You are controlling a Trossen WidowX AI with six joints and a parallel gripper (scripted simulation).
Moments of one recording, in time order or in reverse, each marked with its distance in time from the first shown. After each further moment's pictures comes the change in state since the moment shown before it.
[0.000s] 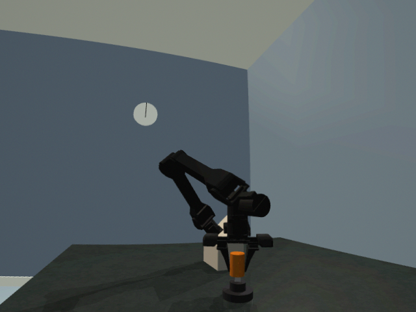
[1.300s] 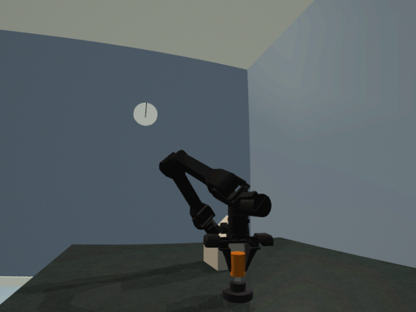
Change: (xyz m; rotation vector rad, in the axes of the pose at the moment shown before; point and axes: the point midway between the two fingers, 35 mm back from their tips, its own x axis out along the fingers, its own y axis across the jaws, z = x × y) arm 0.000 -0.002 0.001 -0.213 0.000 0.002
